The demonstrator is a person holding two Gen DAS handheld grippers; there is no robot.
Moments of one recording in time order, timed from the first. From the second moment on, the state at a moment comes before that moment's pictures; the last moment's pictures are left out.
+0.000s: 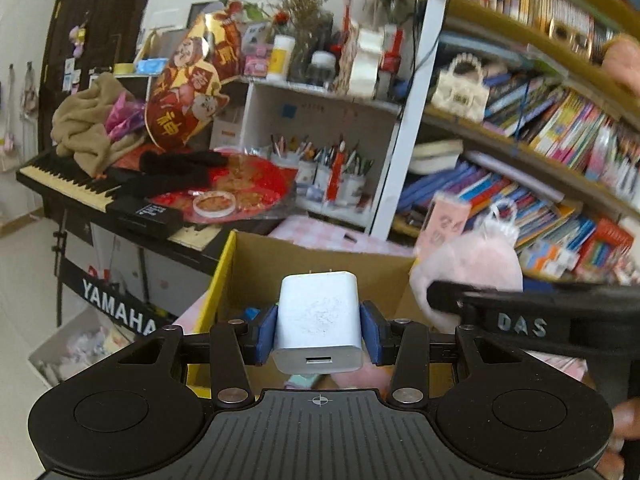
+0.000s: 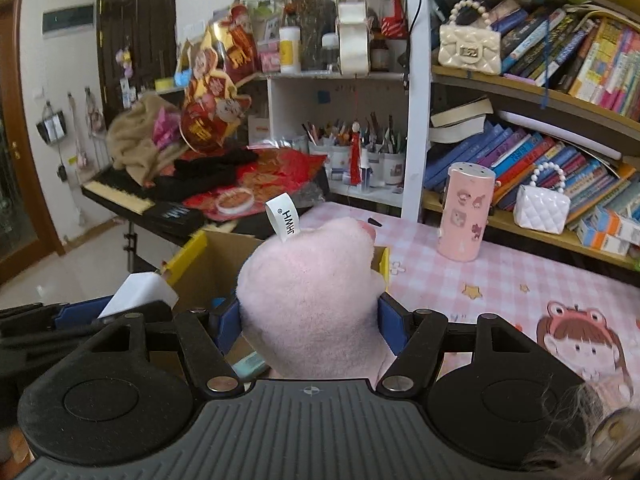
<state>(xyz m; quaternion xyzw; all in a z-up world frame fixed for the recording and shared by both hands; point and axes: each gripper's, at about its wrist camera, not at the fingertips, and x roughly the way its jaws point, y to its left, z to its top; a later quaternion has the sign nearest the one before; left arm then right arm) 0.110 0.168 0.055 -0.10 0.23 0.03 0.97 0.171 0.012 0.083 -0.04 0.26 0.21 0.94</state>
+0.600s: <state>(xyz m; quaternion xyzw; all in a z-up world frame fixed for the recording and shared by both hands) 0.172 0.133 0.000 -0.04 0.33 0.06 0.94 0.269 0.059 0.038 -0.19 0.28 0.26 0.90</state>
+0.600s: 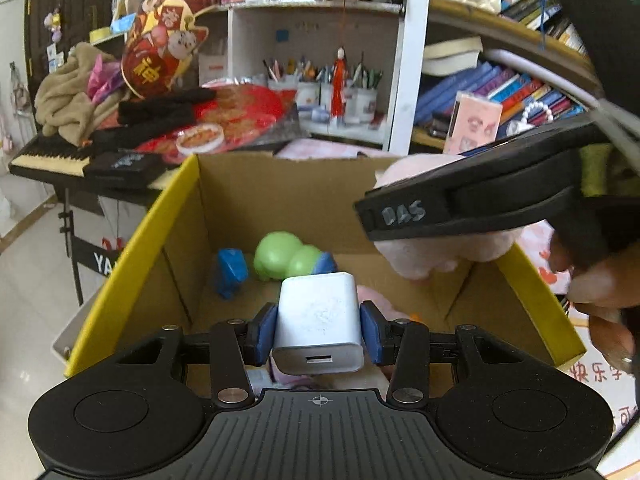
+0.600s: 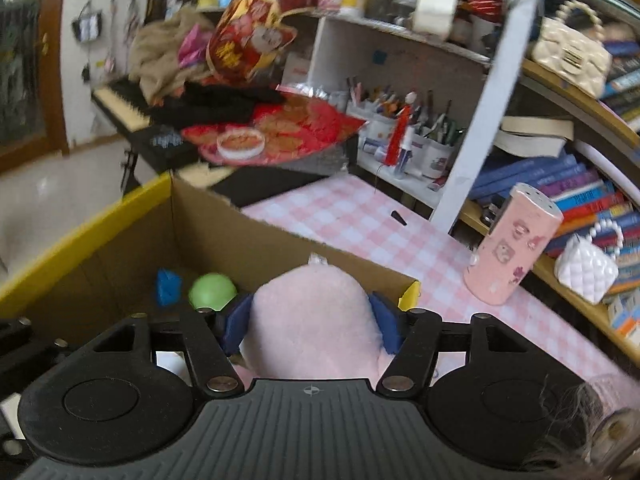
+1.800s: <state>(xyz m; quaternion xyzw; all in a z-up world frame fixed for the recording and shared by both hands) 0.027 0.122 0.033 -0.06 0.27 0.08 0.96 0.071 -0.043 0.047 -0.08 0.27 0.15 0.95</state>
